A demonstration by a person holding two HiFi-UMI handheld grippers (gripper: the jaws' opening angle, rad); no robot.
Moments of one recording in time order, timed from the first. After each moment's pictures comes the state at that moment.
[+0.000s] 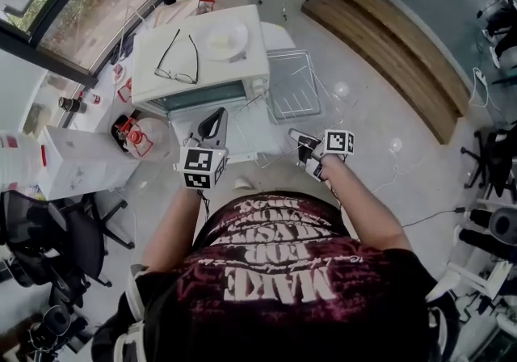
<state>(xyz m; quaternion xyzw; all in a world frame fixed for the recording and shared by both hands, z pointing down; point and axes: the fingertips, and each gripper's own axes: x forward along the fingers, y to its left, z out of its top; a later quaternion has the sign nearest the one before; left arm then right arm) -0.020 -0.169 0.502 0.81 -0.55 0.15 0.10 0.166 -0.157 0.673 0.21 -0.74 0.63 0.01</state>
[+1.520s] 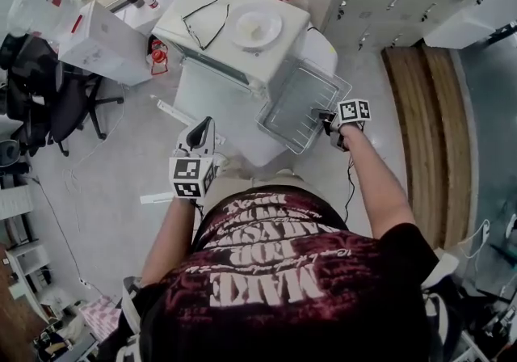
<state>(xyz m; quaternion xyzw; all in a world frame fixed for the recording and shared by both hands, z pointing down) 0.038 -0.130 0.523 0.55 -0.80 0.14 0.20 0.210 -0.370 0.763 -0.03 -0.78 0.51 0.36</state>
